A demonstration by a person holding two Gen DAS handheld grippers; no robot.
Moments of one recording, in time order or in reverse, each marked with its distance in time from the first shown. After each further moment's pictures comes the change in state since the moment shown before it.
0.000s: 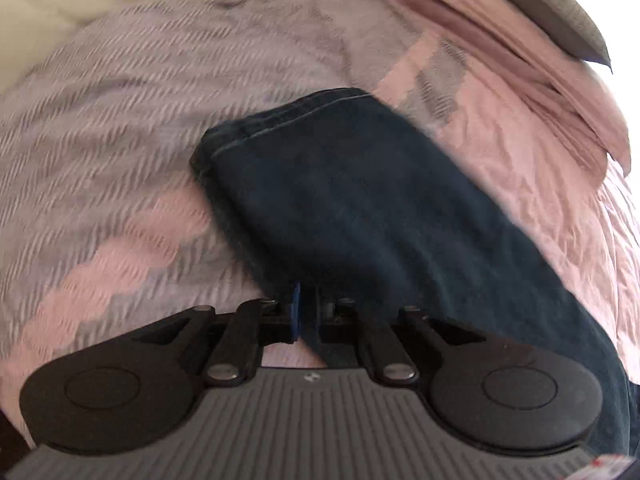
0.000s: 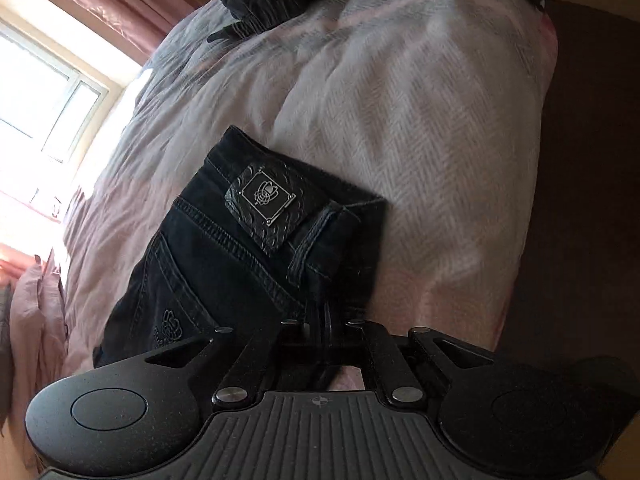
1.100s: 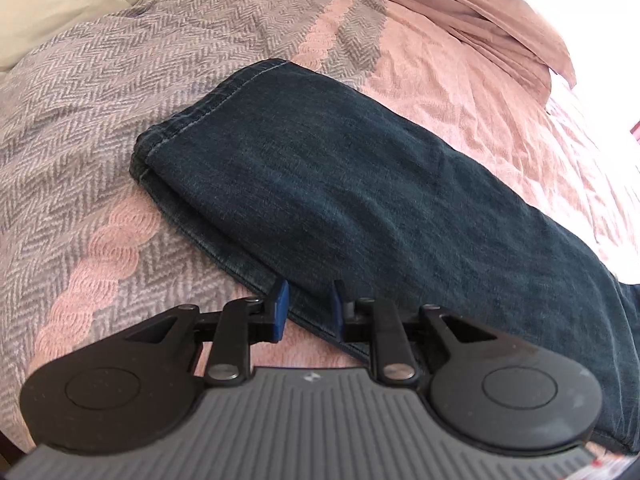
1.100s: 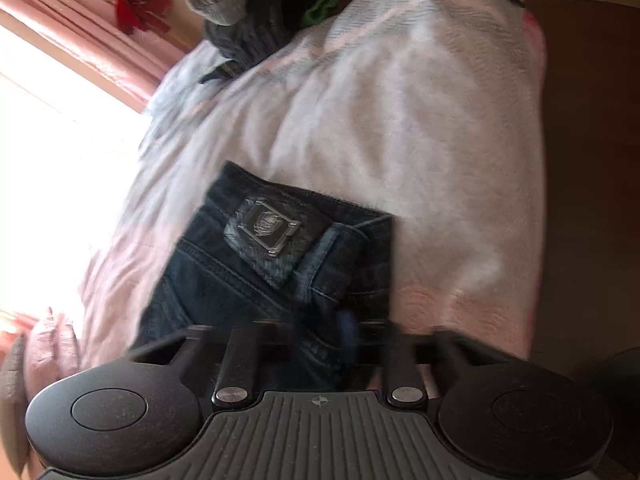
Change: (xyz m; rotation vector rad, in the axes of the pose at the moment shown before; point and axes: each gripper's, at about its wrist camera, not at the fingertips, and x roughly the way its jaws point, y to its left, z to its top) left arm -0.009 -0.016 -0.009 0.224 0.097 -0.093; right arm 0.002 -0.002 -0.009 0.066 -0.133 0.065
